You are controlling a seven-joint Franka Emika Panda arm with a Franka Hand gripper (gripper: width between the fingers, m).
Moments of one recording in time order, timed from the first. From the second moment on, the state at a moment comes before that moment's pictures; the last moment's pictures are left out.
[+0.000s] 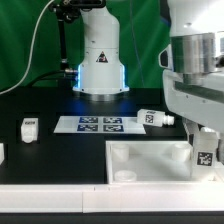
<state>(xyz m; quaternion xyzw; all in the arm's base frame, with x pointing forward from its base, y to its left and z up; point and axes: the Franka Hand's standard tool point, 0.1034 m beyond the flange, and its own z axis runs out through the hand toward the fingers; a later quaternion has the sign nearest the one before) 0.639 0.118 0.066 -0.78 0.62 0.00 0.07</state>
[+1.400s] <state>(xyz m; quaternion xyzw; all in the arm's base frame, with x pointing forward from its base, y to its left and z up) 0.635 0.118 0.067 -0.86 0.51 -0.01 0.05</state>
